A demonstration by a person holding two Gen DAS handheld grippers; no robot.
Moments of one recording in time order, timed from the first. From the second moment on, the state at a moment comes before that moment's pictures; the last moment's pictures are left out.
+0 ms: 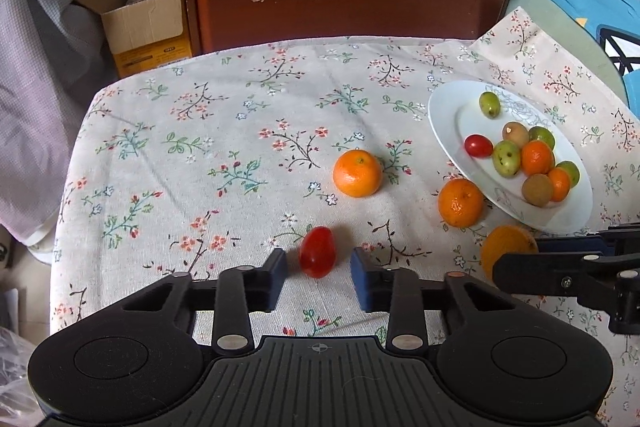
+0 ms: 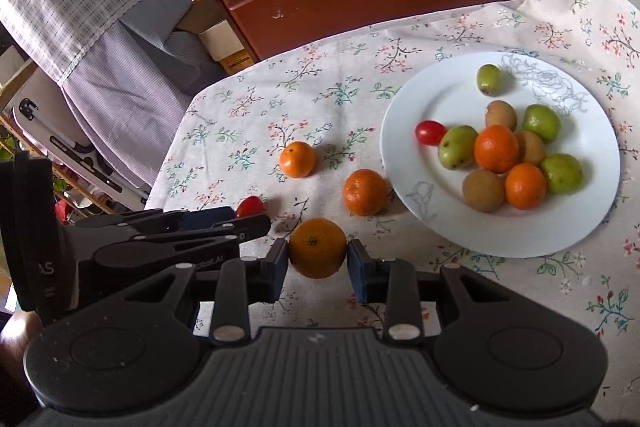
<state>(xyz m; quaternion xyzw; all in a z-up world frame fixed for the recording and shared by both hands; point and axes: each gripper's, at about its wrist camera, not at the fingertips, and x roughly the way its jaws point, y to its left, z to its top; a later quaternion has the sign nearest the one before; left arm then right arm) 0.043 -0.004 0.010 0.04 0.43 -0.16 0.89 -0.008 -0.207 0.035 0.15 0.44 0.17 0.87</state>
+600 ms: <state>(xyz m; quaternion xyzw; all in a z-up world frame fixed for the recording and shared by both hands) 0.040 -0.009 0.023 0.03 0.41 -0.17 0.90 -0.006 -0.214 0.027 0.16 0.45 0.16 0.87</state>
